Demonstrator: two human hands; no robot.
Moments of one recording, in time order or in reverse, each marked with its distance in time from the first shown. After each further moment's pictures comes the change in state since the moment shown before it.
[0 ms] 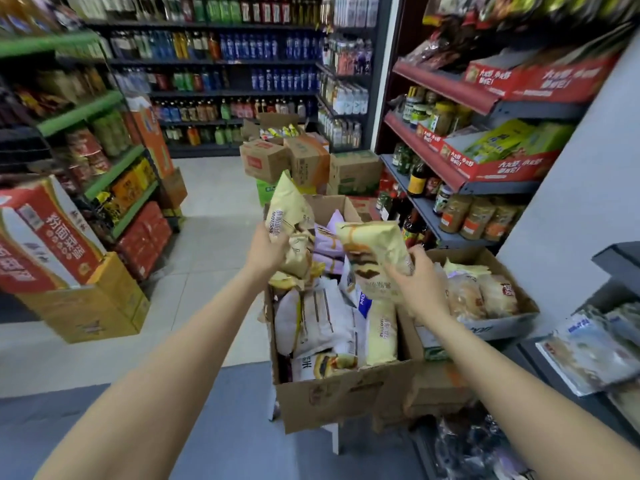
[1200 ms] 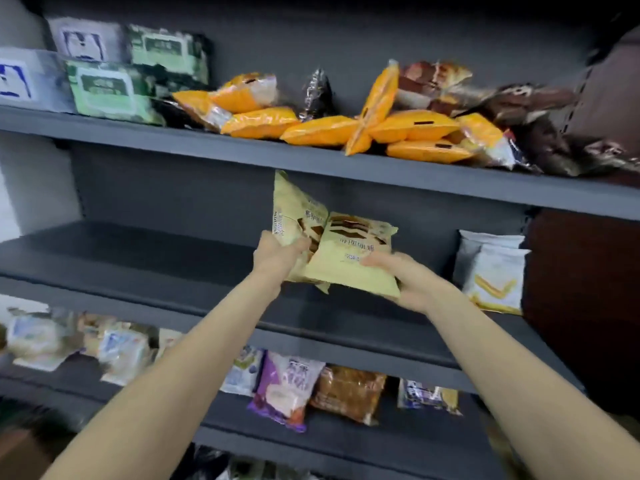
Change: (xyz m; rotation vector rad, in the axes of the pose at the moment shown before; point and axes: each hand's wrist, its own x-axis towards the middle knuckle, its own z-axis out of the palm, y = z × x) left_hand -0.759 0.268 0.341 -0.275 -1.208 0.276; right_hand -0.644 0.045 -0.610 0.641 0.817 0.552
